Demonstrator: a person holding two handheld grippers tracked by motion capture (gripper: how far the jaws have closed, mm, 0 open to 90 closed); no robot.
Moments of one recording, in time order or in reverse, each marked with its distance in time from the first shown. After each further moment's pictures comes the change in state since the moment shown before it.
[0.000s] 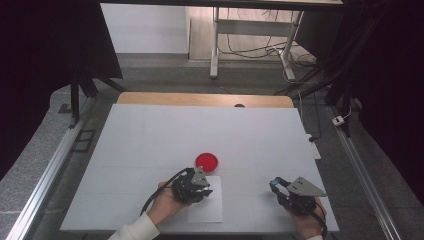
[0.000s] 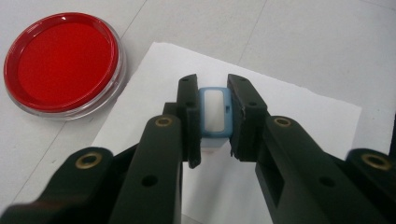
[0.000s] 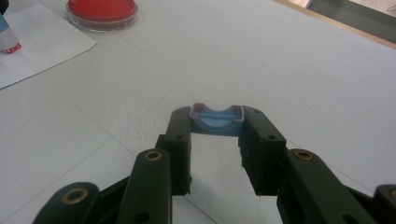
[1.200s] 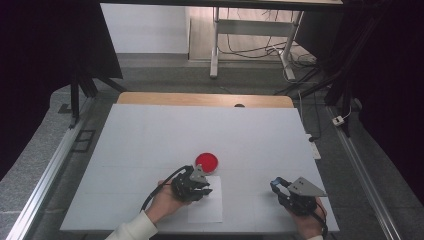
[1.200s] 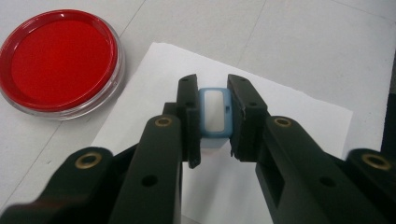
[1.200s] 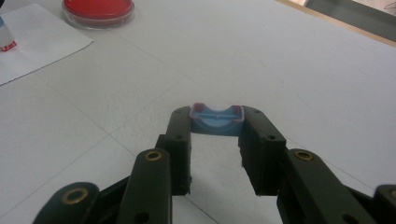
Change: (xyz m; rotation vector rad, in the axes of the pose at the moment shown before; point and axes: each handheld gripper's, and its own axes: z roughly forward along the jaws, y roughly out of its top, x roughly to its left) left arm 0.007 0.000 0.000 -0.008 -0.040 -0.024; right arm -0.001 -0.002 0.000 -0.003 -0.001 0.008
